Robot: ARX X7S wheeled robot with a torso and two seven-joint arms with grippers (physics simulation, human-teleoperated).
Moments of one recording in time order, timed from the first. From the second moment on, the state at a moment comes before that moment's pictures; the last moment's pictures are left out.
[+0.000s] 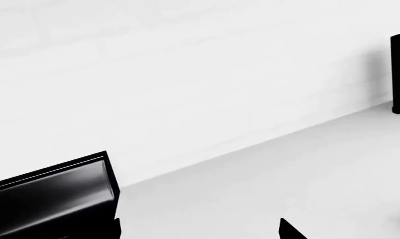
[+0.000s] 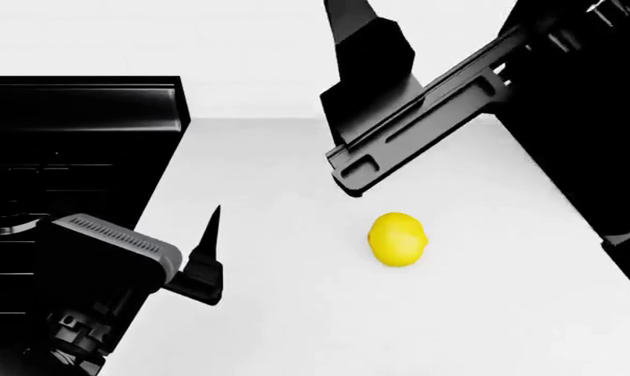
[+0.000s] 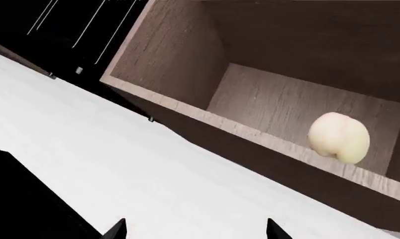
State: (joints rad) left arm -0.26 -0.70 0.14 0.77 -0.67 -0.66 -0.28; right arm 1.50 0.48 -0.11 -0.80 1.69 1.30 0.84
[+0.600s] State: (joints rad) left arm -0.26 -0.70 0.16 0.76 -0.66 -0.65 -0.28; right arm 1.16 0.56 -0.17 -0.66 1.57 1.35 0.68
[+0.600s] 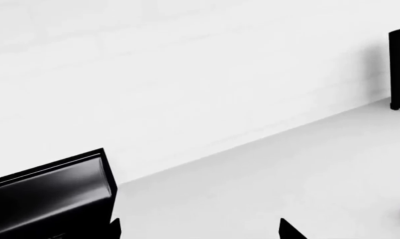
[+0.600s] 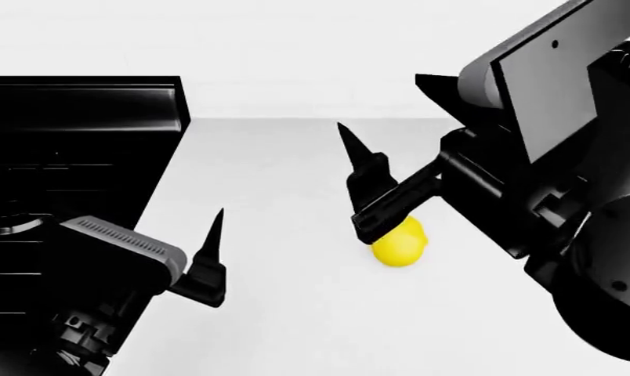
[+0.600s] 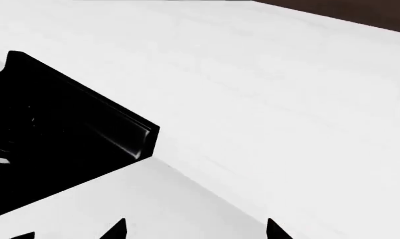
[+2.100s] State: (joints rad) left arm -0.28 -0.69 0.20 0.75 -0.65 -0.64 -0.29; right arm 0.76 0.68 -0.23 -0.54 1.24 1.14 0.30
